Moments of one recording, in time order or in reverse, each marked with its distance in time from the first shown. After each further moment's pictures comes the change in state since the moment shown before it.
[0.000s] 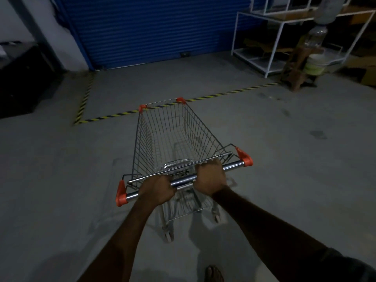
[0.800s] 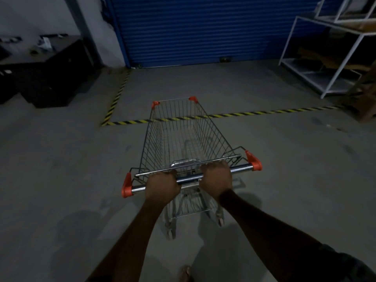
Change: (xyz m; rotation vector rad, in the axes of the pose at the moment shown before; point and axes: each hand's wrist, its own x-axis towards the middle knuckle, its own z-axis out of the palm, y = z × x) left_hand 0.337 -0.197 -0.022 0.155 0.188 -0.166; right_hand 0.428 -0.036 0.035 0.057 0.198 -0.098
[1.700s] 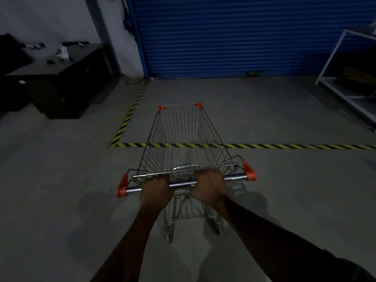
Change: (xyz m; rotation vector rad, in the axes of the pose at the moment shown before) left_hand 0.426 -0.186 0.071 -0.033 0.071 -0.205; right_hand 0.475 -0.020 0.102 0.272 0.043 -0.144
